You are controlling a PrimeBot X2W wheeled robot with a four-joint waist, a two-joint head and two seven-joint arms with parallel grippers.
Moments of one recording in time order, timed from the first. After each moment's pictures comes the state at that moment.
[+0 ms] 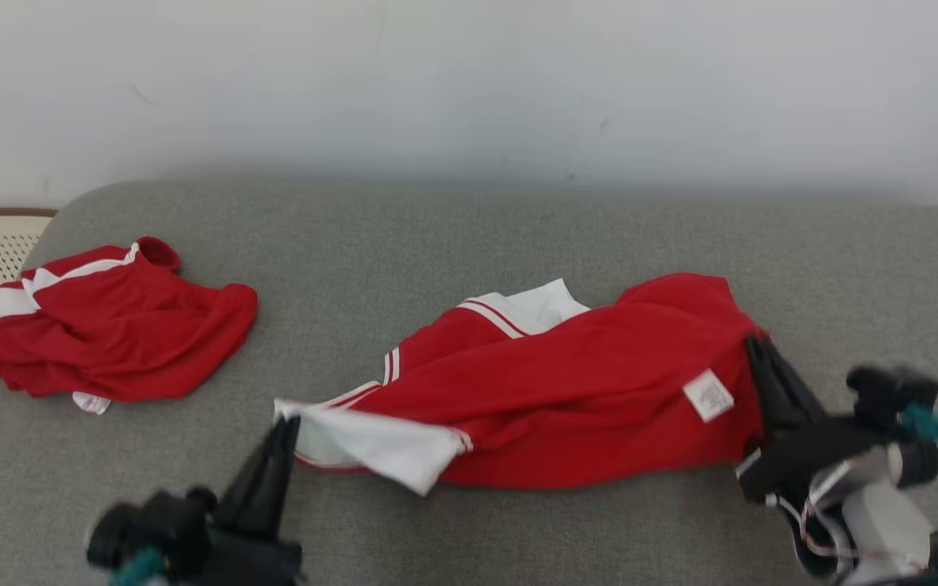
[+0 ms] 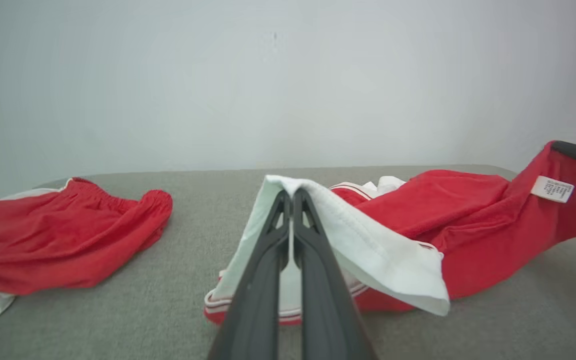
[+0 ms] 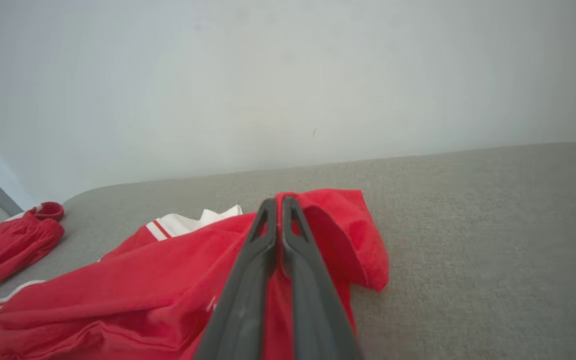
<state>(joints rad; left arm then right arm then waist) -0.17 0.13 -0.19 0.12 -0.18 -0.10 -0.26 -0.33 -0.29 0.33 0.39 0.49 0.13 -0.17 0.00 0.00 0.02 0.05</state>
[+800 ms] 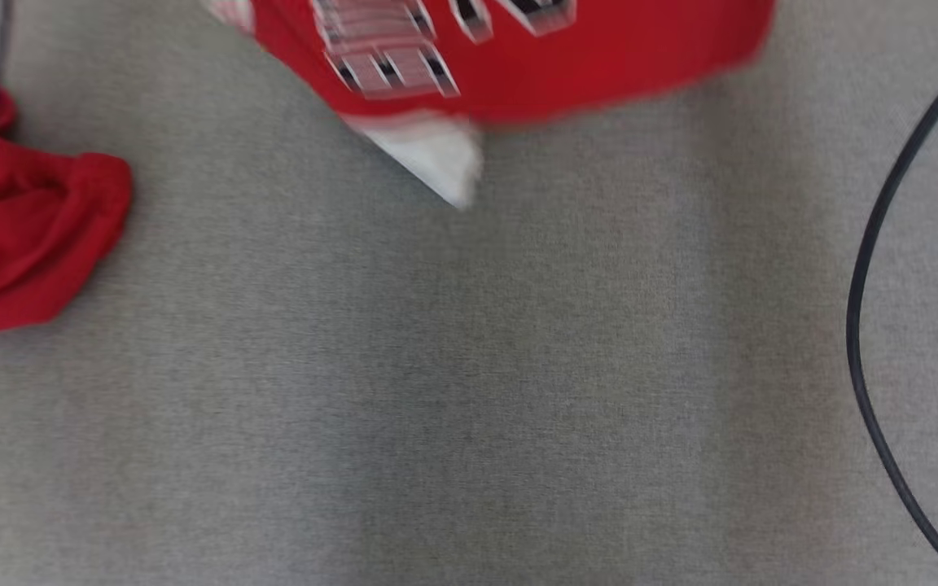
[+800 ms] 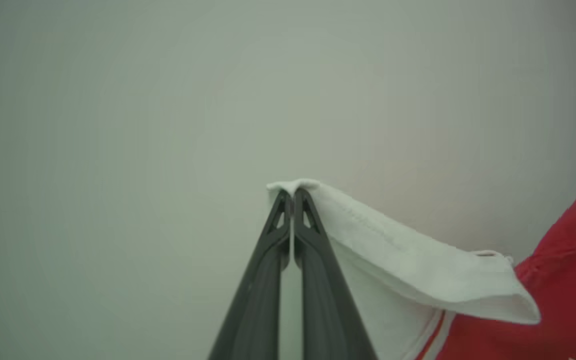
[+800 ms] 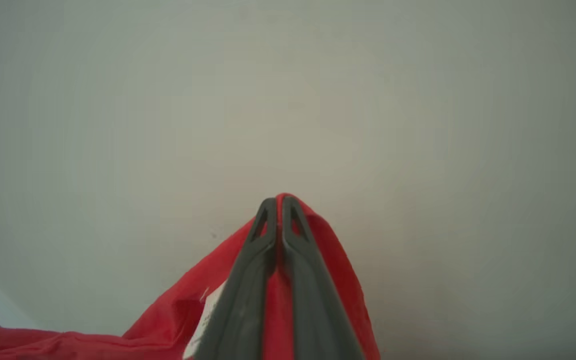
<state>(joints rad) -1.56 0.40 -0.37 0.53 -0.36 -0.13 -0.15 -1.60 -0.27 0.36 0.88 0.75 0.13 0.02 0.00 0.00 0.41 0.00</state>
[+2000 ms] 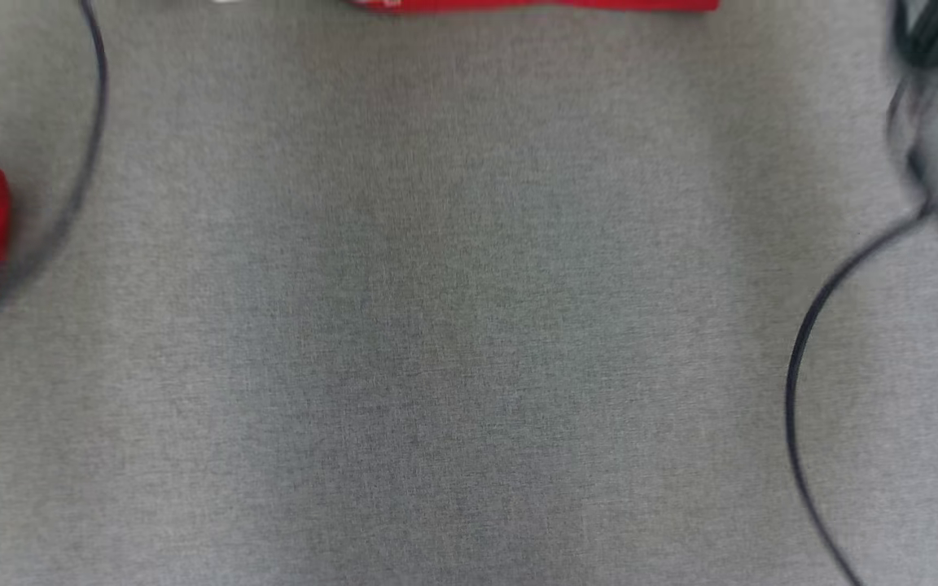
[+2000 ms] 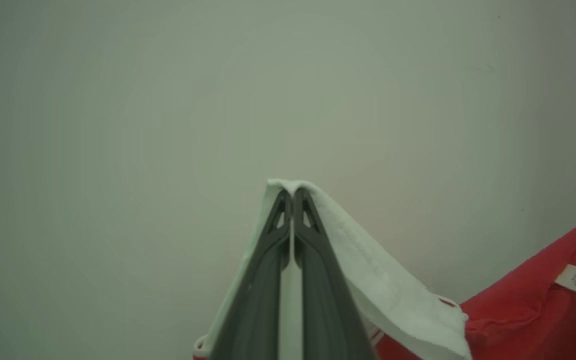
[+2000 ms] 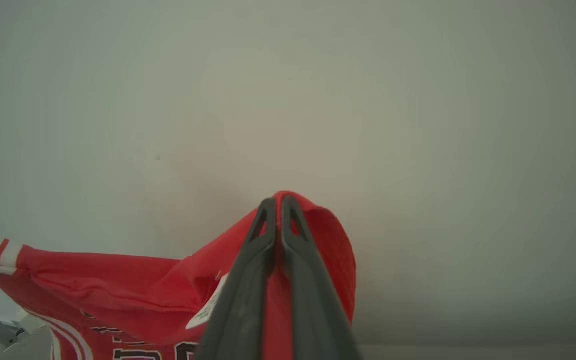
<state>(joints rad) -1.42 0.35 -0.33 0.43 -0.41 -0.07 -0.26 -1.41 -0.41 0.72 0.69 0.95 0.13 -0.20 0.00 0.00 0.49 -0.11</state>
